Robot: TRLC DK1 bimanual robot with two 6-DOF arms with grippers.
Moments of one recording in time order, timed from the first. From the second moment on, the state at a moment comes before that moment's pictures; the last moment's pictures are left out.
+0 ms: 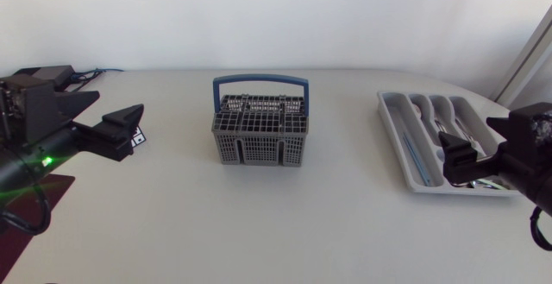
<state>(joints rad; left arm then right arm) -0.15 0.75 0.51 0.04 0.06 0.17 -0.06 0.66 0.44 -0.10 -0.03 -0.33</state>
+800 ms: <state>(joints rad) -0.04 0.35 0.17 0.07 0.03 0.09 -0.04 0.24 0.15 -0.05 -0.01 -0.16</state>
